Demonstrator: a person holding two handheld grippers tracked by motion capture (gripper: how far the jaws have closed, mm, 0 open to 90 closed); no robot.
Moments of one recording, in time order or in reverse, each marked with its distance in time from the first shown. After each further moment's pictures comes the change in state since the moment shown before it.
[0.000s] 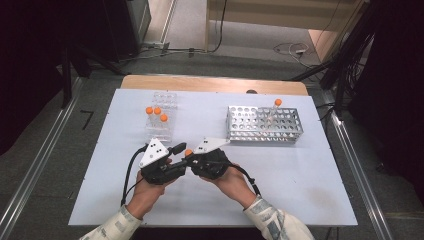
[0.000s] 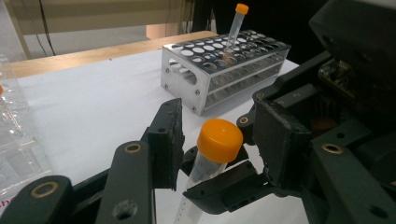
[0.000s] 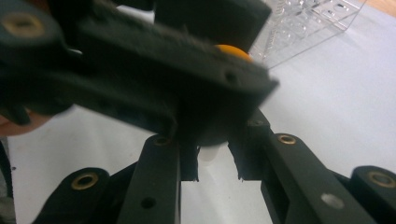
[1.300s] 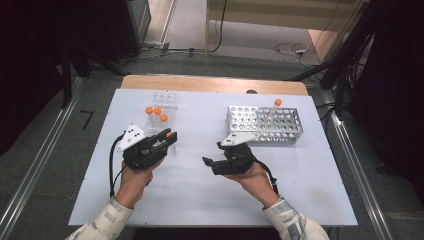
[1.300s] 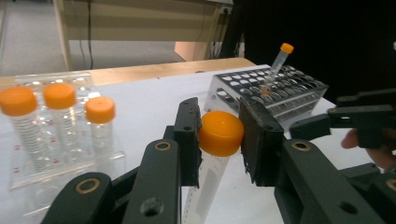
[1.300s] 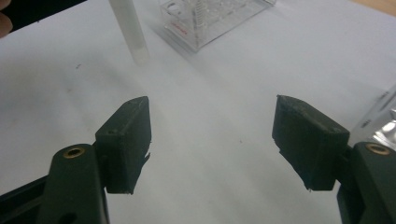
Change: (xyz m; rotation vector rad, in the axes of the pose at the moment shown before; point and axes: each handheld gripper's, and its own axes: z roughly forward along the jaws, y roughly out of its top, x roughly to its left) left arm 0.042 0.020 -0.020 -0.085 0.110 -0.123; right arm -0.040 -0.021 -0.043 0.014 -0.083 0.117
